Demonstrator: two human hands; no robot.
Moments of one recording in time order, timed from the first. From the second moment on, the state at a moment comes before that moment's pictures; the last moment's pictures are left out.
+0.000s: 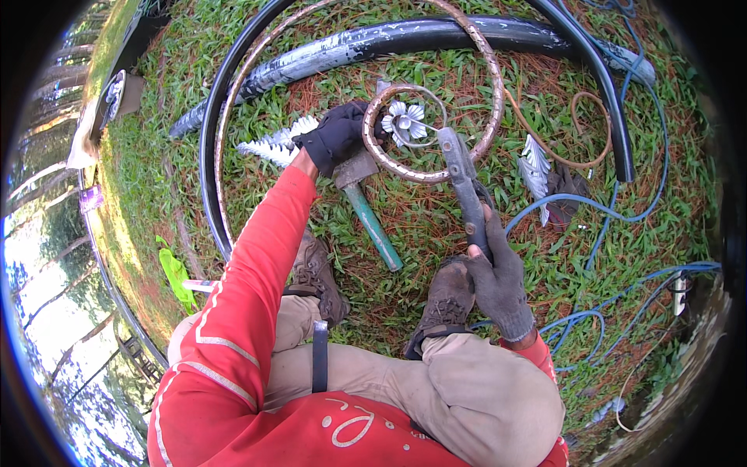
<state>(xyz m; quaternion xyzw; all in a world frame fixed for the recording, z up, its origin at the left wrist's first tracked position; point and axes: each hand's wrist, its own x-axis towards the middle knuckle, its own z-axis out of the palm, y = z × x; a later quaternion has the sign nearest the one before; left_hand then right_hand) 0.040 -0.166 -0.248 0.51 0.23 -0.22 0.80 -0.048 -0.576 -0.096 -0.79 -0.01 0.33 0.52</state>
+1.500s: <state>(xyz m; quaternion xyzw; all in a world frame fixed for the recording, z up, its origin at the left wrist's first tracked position) 0.041 -0.156 -0.280 0.58 0.22 -0.22 0.75 -0.056 -0.578 -0.126 -0.82 -0.10 0.26 0.50</state>
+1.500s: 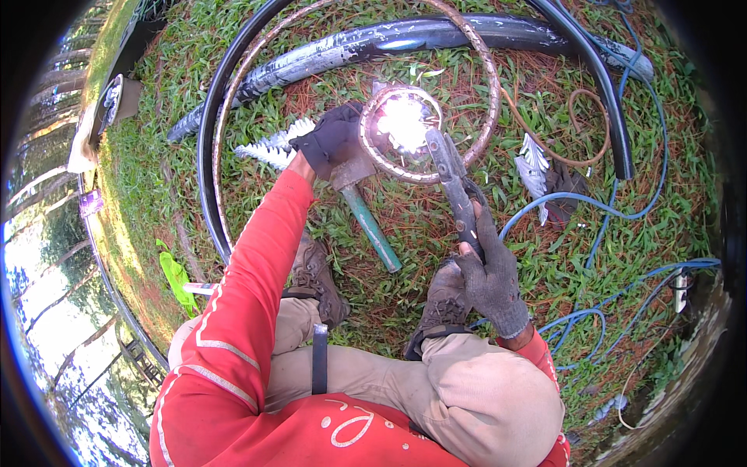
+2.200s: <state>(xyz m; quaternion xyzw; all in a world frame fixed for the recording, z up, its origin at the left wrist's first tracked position) 0.040 -0.175 -0.232 0.53 0.25 -0.23 0.78 -0.051 -0.573 -0.126 -0.83 -0.12 0.26 0.48</state>
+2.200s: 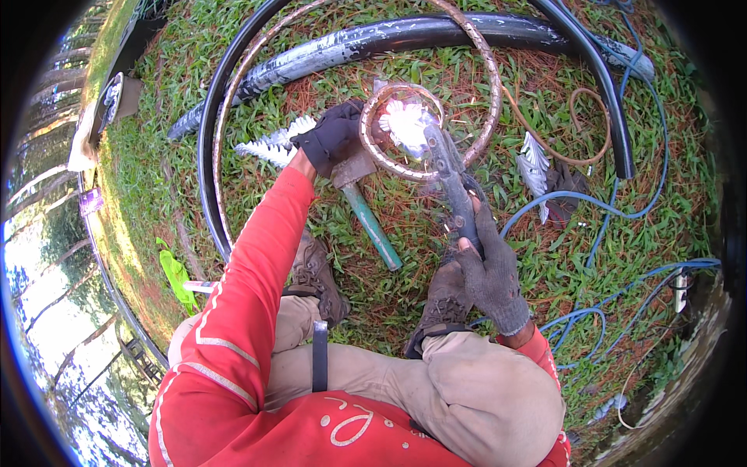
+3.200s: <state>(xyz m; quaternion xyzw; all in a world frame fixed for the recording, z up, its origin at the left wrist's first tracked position) 0.041 -0.170 -0.251 0.49 0.24 -0.21 0.81 -0.044 -0.570 -0.104 -0.80 -0.06 0.31 0.51</state>
